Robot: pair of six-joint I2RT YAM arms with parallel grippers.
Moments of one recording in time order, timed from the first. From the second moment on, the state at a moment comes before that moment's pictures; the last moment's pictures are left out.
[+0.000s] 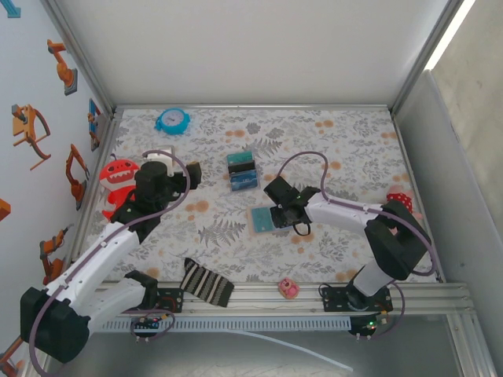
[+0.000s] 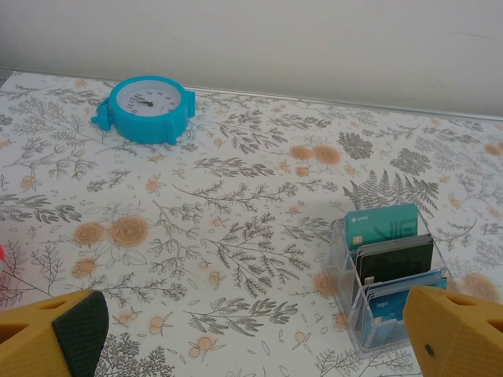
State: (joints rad) left arm -0.48 0.97 0.70 -0.15 -0.27 -0.28; right arm 0.79 1.58 0.91 -0.58 0.13 0.48
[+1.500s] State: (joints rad) left arm -0.95 1.62 0.70 0.05 -0.36 -0.39; right arm 0.62 1.54 0.77 -0.28 -0.35 0.65
